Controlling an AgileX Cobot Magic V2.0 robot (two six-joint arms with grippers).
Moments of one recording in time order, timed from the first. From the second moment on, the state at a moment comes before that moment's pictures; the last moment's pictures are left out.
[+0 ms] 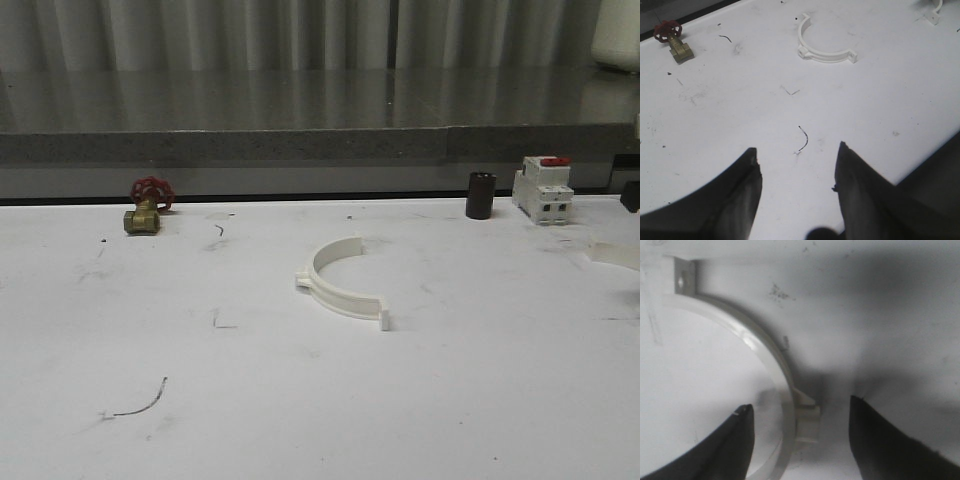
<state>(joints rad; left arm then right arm) -0.53 0.54 -0.66 -0.07 0.82 0.12 -0.16 1.90 -1.24 0.06 0.74 -0.05</state>
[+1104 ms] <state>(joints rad) -0.53 0.54 -0.66 -0.07 0.82 0.12 -0.16 1.88 -1.28 0.08 0.86 -0.06</state>
